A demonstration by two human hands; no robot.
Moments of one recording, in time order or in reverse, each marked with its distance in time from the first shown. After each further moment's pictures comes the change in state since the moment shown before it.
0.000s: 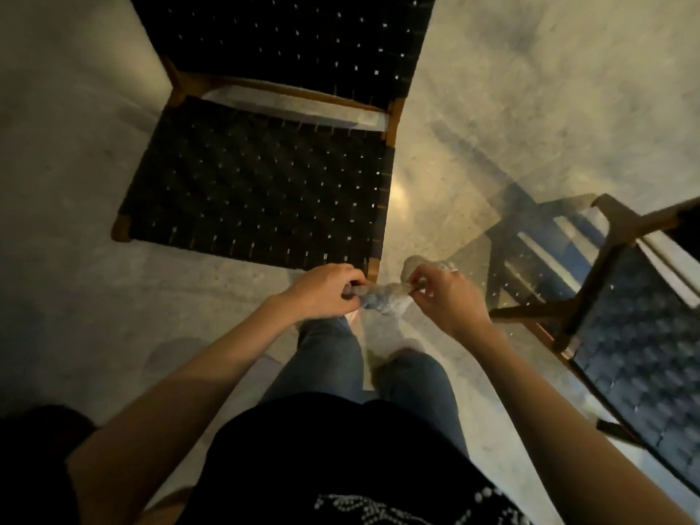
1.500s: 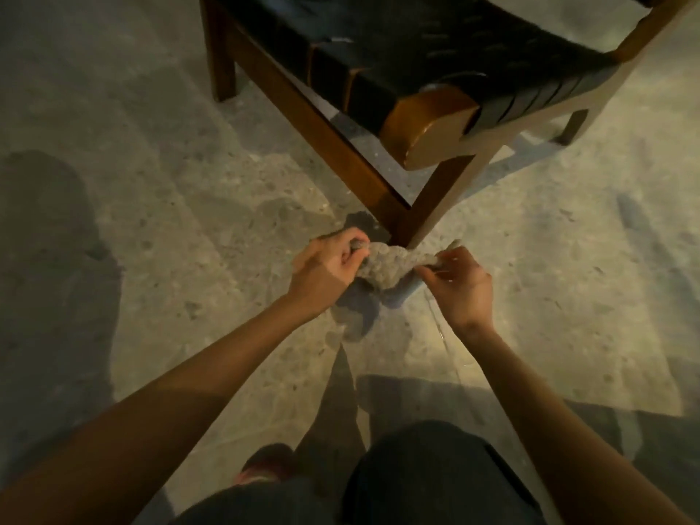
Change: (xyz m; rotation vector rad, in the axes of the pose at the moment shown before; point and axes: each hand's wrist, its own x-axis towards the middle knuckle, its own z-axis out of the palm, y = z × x) left_hand 0.305 -0.250 0.367 -0.217 1.321 -0.426; right_hand 0.308 0.255 0.388 0.342 0.148 -0.502
